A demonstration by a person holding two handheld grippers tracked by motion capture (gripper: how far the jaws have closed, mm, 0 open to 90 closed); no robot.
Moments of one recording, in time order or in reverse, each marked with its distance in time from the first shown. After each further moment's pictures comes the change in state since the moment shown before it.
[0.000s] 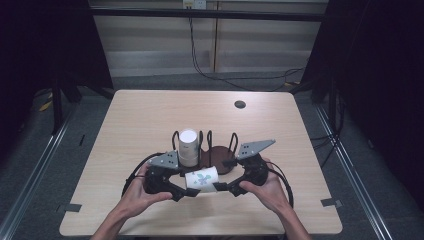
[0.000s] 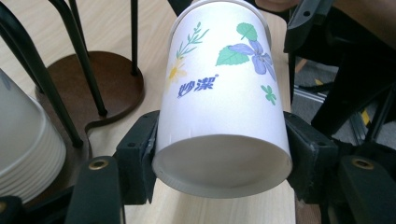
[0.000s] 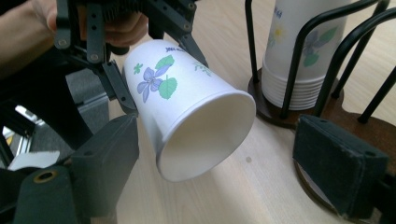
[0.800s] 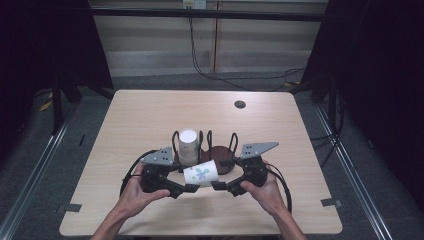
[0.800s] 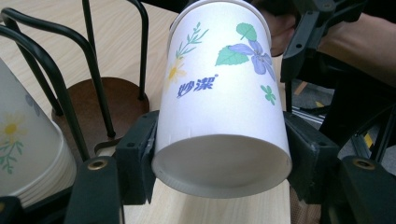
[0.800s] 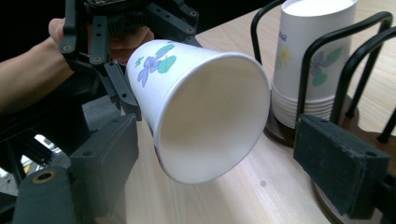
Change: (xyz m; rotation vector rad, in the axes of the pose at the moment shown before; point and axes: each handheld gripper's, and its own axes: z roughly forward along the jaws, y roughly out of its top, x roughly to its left) left arm -0.004 0.006 -0.012 -0.093 0.023 -0.002; right arm -0.001 -0.007 0.003 -0.123 0.053 0.040
